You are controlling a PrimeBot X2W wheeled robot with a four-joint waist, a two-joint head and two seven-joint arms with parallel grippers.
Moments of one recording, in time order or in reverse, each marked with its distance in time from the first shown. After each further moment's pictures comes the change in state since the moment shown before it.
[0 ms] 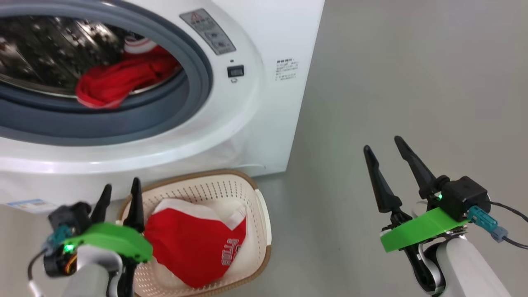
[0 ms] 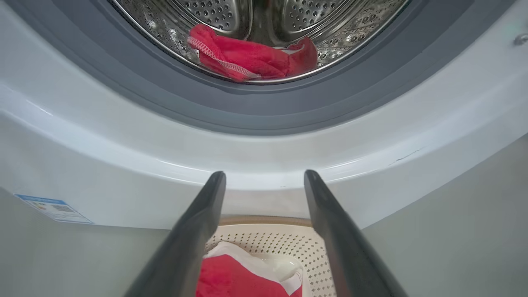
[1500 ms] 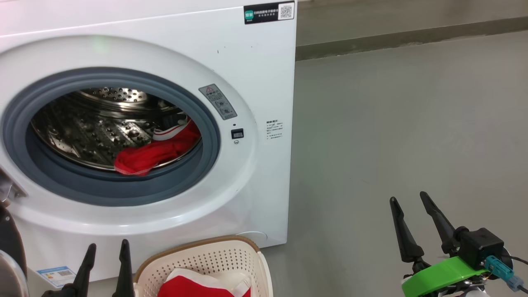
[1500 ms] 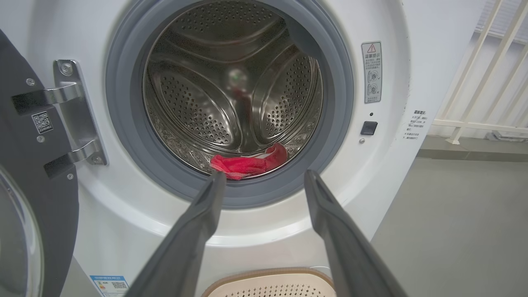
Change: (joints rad) left arm 0.502 -0.060 0.198 -0.542 0.262 -0.031 -0.003; right arm 0.227 0.012 -0.111 -0.018 -0.023 0.000 0.000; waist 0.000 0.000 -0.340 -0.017
